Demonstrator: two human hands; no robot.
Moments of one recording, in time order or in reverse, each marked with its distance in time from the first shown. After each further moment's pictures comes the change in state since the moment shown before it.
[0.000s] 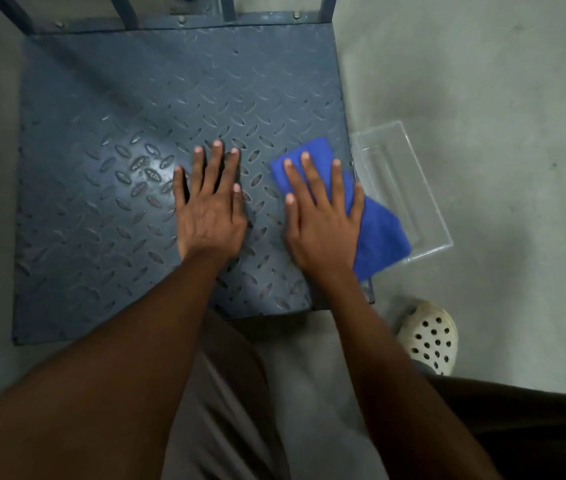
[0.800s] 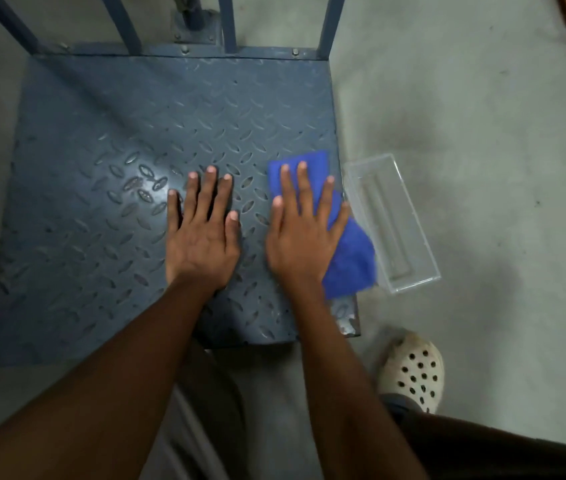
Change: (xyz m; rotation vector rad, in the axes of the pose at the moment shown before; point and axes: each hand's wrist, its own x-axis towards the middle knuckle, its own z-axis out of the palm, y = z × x) left_hand -0.001 0.000 0.006 0.001 0.017 0.003; right_hand 0.031 -0.028 0.004 0.070 0.080 0.175
